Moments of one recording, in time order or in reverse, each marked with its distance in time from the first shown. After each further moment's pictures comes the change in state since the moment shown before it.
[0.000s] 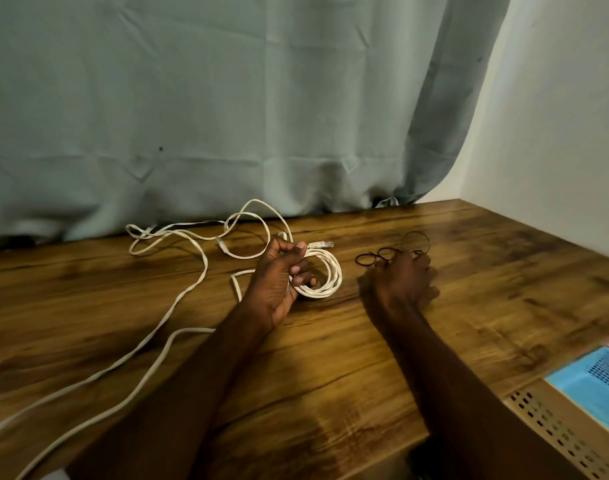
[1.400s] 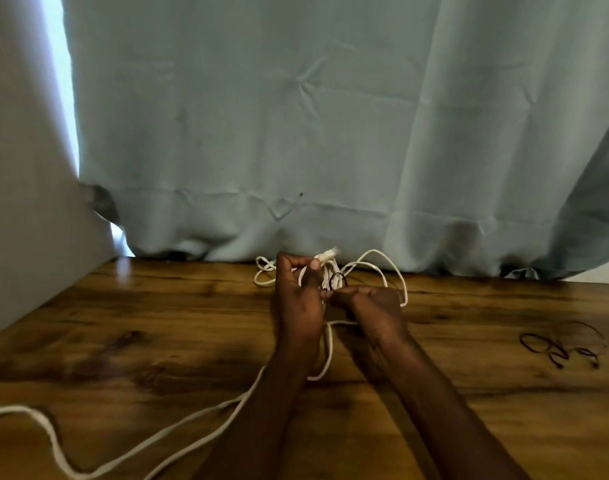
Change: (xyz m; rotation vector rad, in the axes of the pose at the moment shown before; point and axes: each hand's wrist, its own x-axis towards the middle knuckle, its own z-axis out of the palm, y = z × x) left_hand -0.019 0.093 -0.076 0.418 0.595 0.745; right_hand -0.116 -0.179 0.040 1.024 -0.831 -0.086
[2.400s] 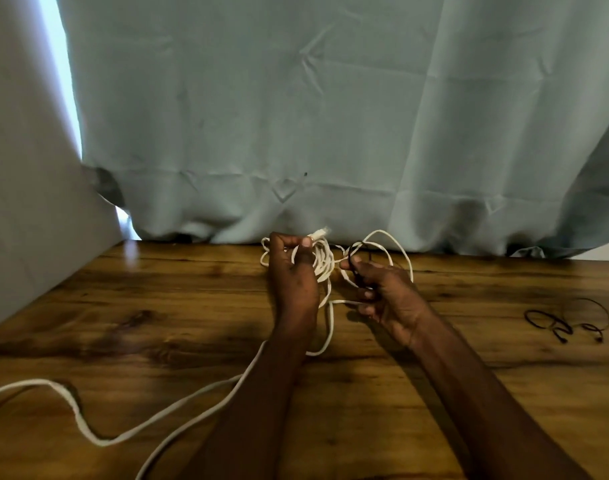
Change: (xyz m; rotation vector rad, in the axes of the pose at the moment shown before) left_hand 0.015 -0.010 -0.014 0.066 0.093 -0.021; right_hand 0.008 0.002 -0.023 0.164 -0.273 0.113
